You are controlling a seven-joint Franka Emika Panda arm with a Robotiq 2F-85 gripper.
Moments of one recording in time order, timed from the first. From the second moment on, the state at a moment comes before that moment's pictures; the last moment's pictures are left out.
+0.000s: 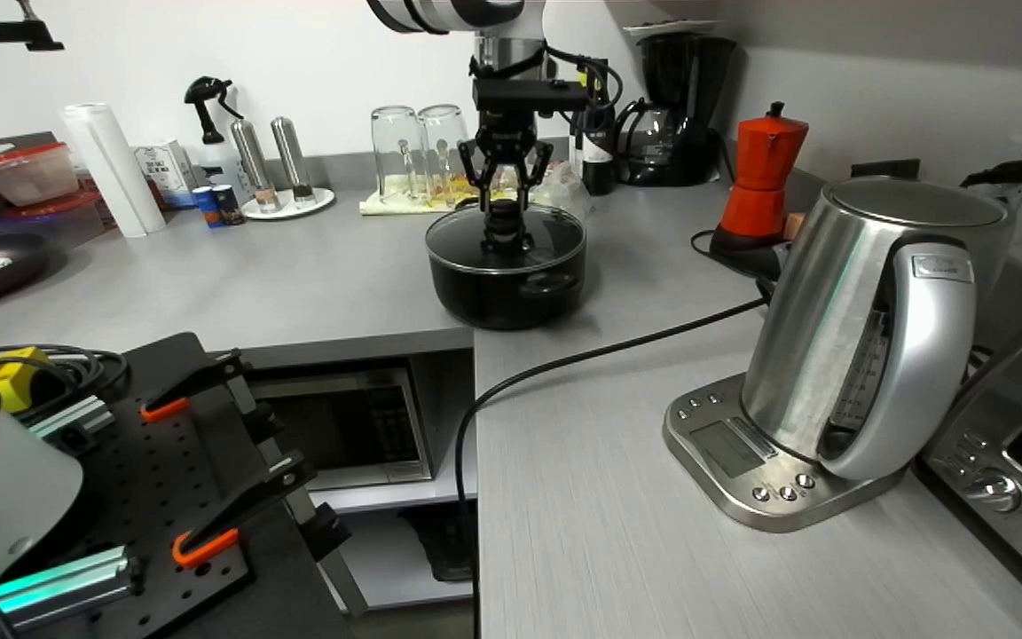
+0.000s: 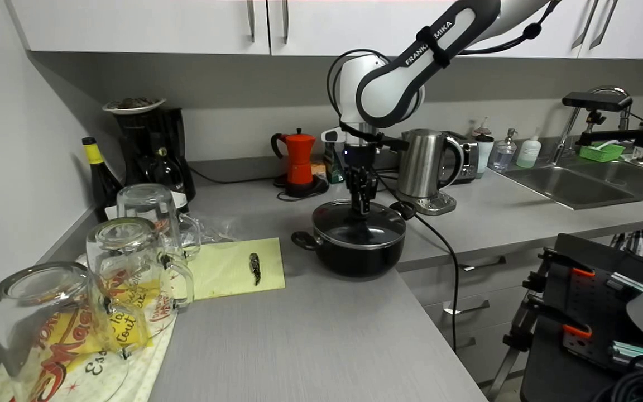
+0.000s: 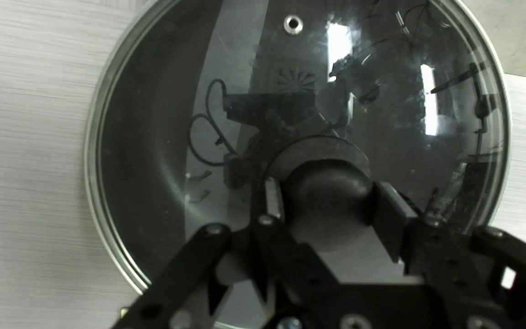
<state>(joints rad) -0.03 0.53 0.17 -1.85 -0.08 2.30 -0.92</state>
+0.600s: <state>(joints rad) 0.03 0.53 0.15 -1.85 -0.20 2.29 -0.87</state>
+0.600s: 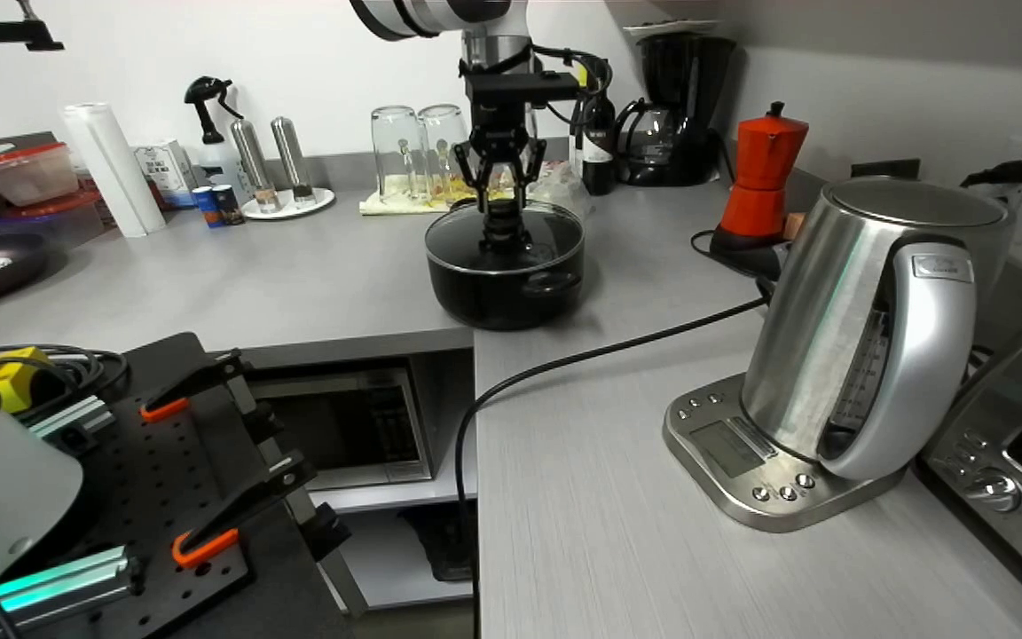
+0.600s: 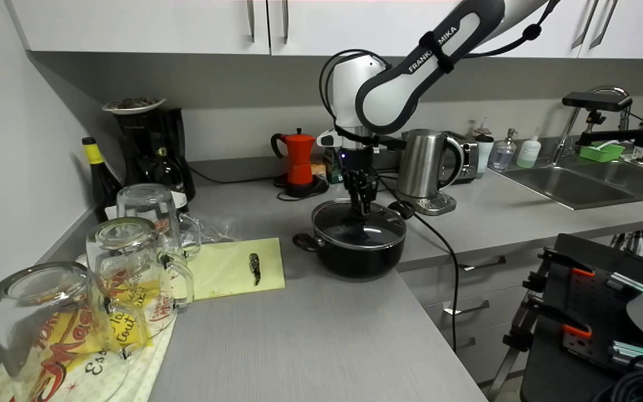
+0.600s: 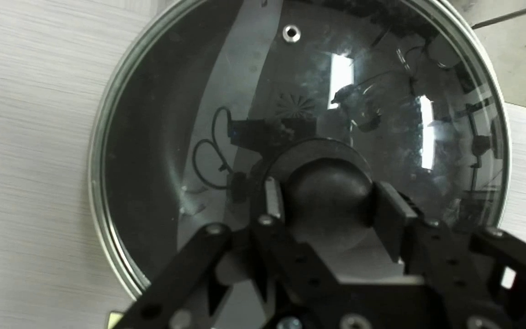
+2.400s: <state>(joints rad) 0.04 0.53 0.13 -1.85 -0.23 2.28 -0.86</state>
